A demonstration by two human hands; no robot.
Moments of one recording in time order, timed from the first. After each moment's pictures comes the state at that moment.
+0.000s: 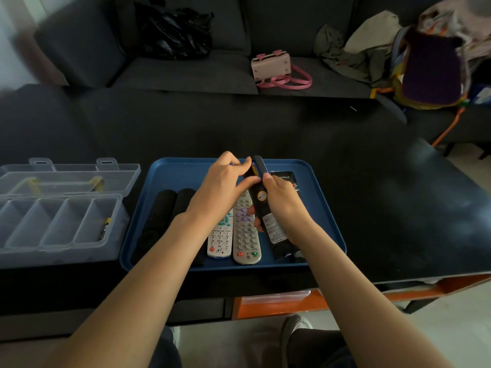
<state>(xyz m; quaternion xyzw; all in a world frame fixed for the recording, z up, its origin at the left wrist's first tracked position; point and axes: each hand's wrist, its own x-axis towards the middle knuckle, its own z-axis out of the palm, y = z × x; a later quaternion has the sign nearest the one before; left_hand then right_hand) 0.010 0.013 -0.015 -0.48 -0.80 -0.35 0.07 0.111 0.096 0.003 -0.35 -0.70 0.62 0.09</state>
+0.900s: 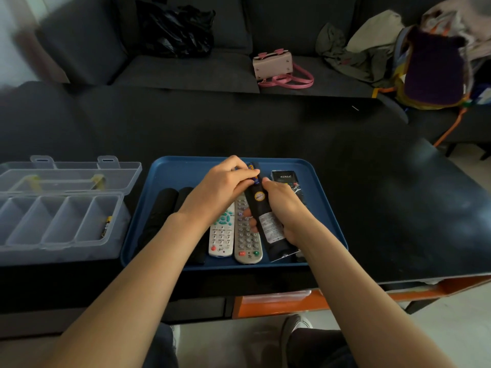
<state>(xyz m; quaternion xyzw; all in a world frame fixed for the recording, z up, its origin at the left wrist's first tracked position) 0.003 0.005 -0.021 -0.57 -0.74 -0.35 0.10 0.113 0.088 0.008 -0.36 -0.60 0.72 0.04</state>
